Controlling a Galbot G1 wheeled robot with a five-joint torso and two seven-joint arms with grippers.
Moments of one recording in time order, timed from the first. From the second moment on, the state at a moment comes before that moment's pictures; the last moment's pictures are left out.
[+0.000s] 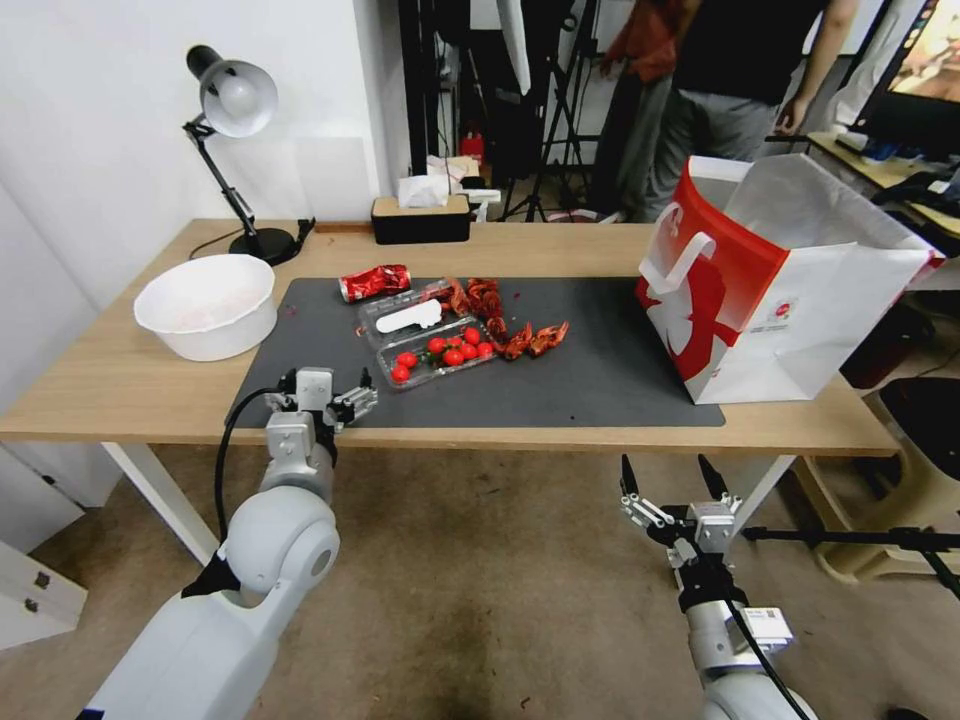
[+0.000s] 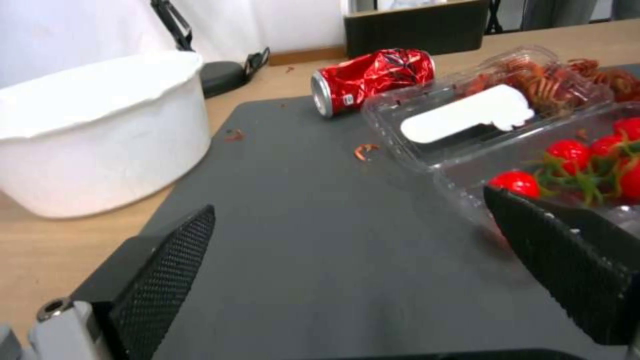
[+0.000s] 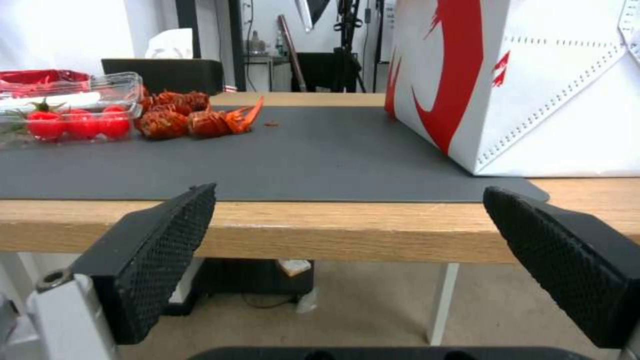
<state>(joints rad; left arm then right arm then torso) 1.22 -1.11 -0.26 -2.12 -0.47 0.44 -0.59 -1.69 1.27 0.43 2.03 0.18 0.26 0.20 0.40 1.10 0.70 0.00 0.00</state>
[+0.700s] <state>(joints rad) 1.32 -1.15 -0.31 -2.18 -0.46 0.45 -0.54 -1.69 1.26 0.43 2.03 0.18 0.25 0.20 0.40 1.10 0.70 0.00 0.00</state>
